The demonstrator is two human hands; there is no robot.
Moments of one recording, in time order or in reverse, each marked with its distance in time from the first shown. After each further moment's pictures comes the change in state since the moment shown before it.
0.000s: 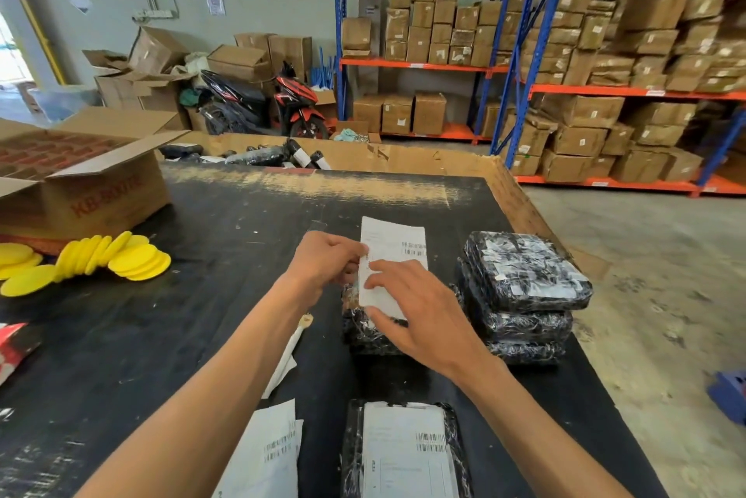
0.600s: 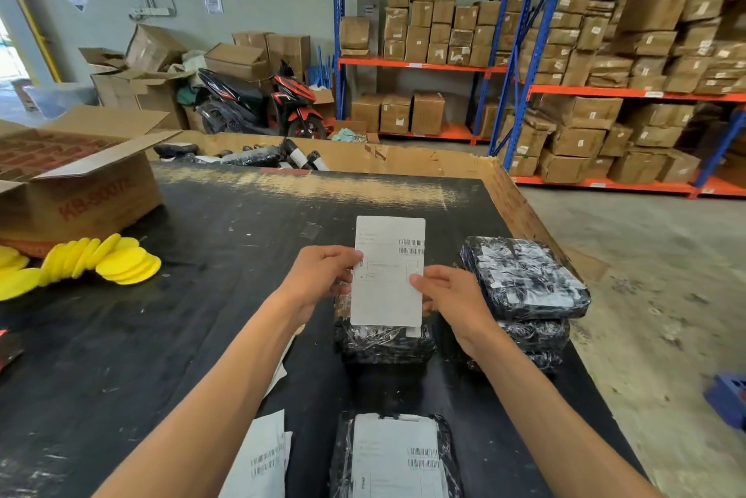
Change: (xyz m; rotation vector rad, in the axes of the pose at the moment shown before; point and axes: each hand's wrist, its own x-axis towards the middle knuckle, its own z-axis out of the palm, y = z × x) left_hand 0.022 -0.027 0.001 -0.107 -0.109 0.016; right_hand 0.007 0.056 -0.001 0.909 -0.006 1.062
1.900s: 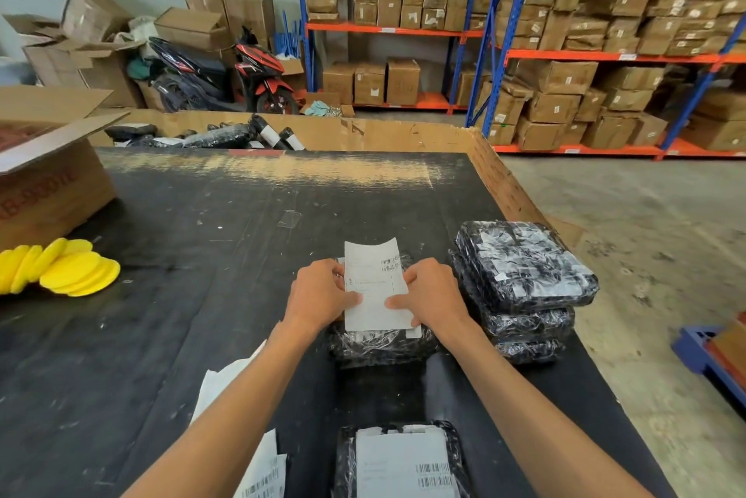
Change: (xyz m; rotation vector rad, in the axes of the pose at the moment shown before) left_hand 0.043 -0.044 0.013 0.752 0.085 0.076; right_hand 0.050 0.023 0.026 -0.725 0.068 0.022
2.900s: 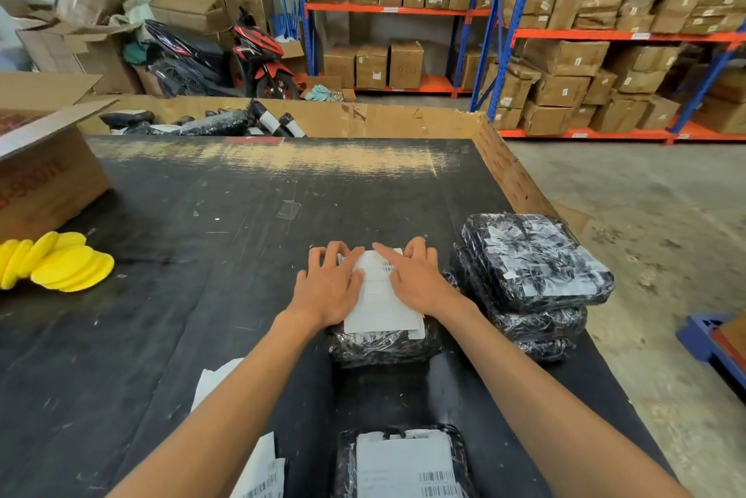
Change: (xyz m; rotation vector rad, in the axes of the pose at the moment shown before) left_hand 0.026 -0.012 0.021 0.444 -0.092 0.244; right_hand 0.035 -0.001 0.012 -0.258 -0.232 -0.191
